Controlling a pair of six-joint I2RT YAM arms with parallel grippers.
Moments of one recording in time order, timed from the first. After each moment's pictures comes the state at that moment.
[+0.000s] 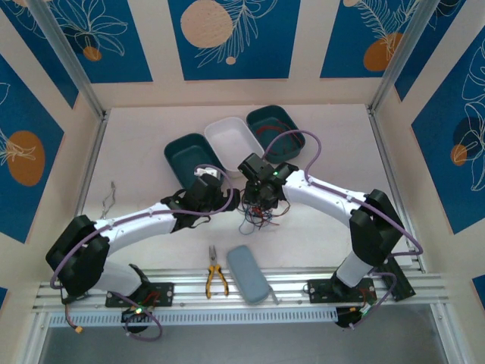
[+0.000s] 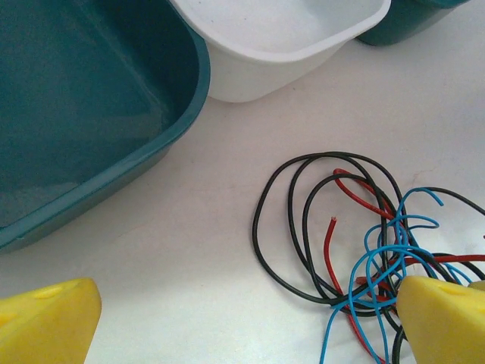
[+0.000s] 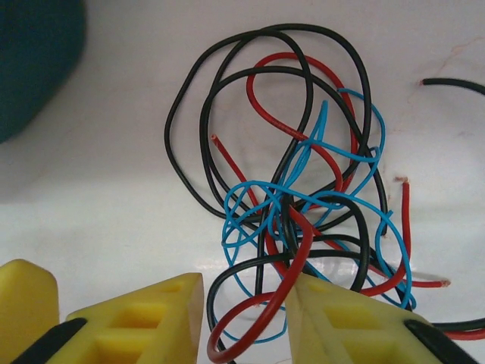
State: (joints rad) left arm -0.79 1.38 0.75 -0.13 -0.21 -0.65; right arm 0.79 1.62 1.21 -0.80 0.06 0.94
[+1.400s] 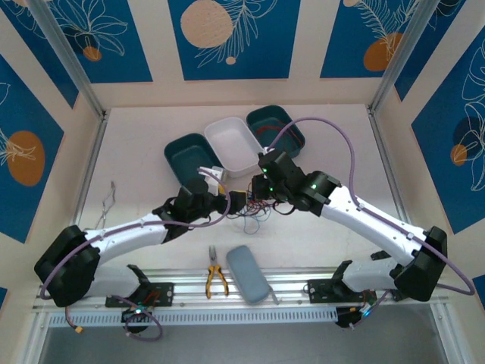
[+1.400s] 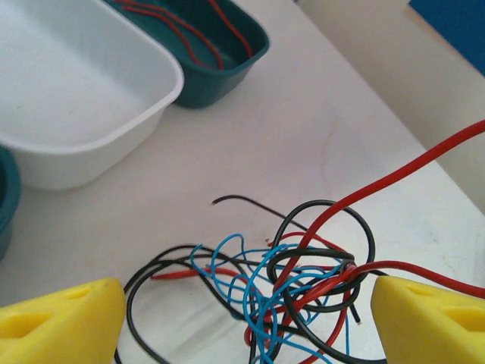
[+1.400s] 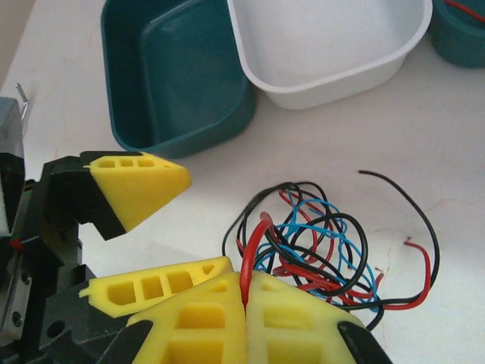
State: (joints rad) left arm -0.79 1.29 0.61 0.28 0.06 -0.47; right arm 0.86 1.26 1.18 -0.73 0.15 0.64
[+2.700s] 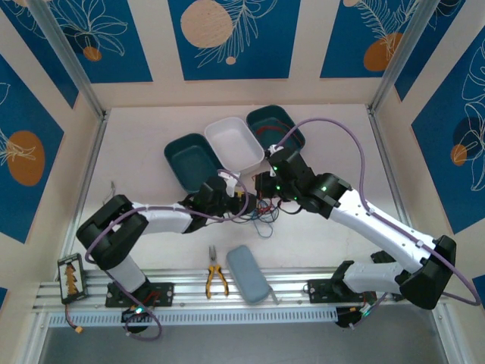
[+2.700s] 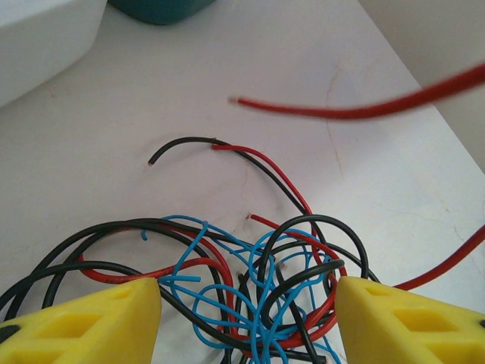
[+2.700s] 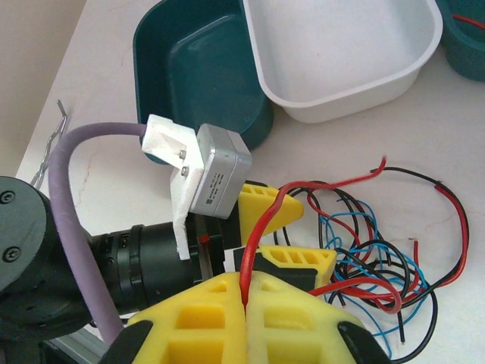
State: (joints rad) left arm -0.79 1.64 0.70 0.45 0.19 -0.53; right arm 0.81 1.19 1.14 -0.68 0.08 0.63
